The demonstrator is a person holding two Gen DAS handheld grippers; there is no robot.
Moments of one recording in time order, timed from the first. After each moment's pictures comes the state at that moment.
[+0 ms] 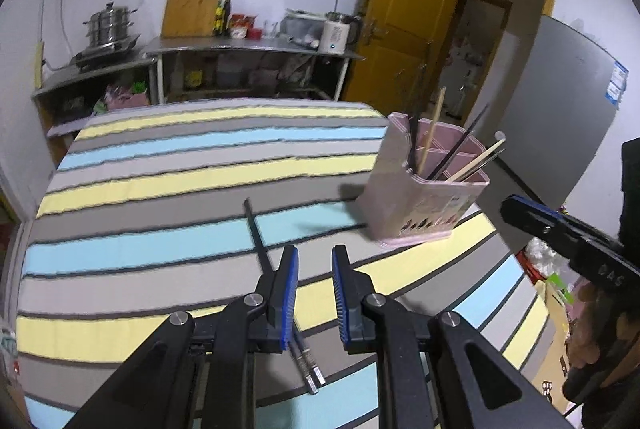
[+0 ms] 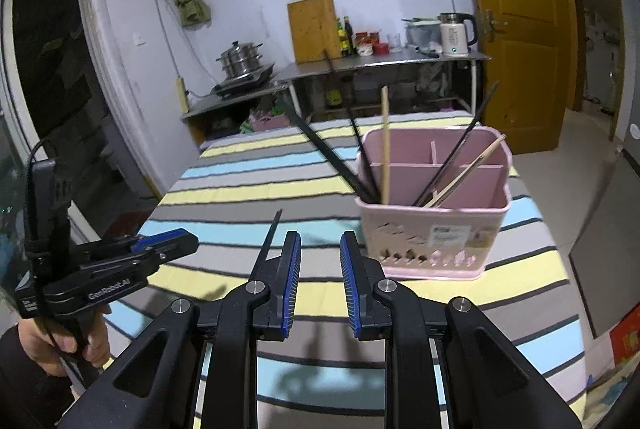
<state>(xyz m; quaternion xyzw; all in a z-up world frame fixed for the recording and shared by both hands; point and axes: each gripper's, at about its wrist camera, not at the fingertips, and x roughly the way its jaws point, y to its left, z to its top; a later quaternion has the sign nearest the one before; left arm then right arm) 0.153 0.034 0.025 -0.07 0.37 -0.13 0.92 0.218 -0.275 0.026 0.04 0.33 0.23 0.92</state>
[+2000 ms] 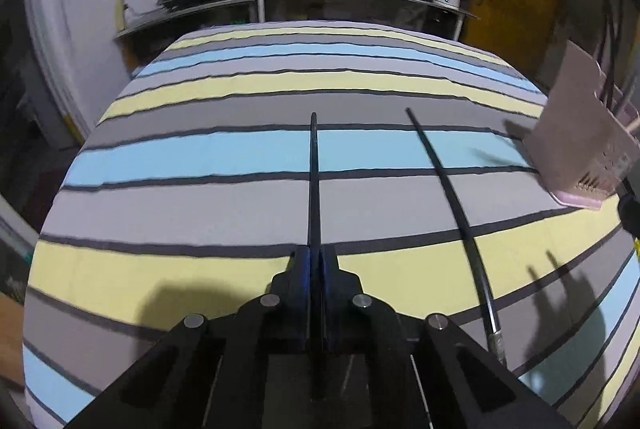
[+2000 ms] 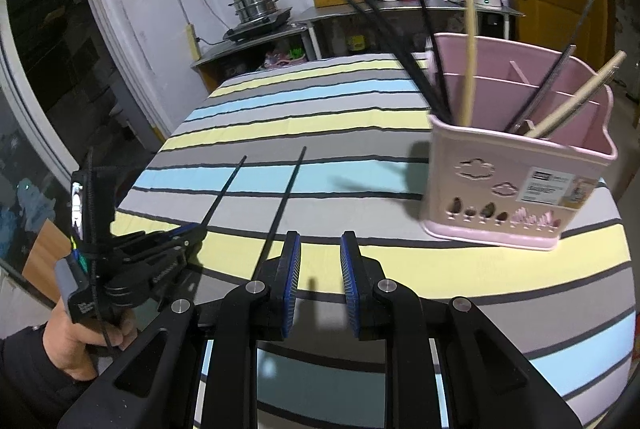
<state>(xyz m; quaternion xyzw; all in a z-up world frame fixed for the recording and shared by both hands) 0.183 0.090 -0.086 -0.06 0.45 0.05 0.89 0.248 -0.217 -0.045 0.02 0.41 0.26 0.88</state>
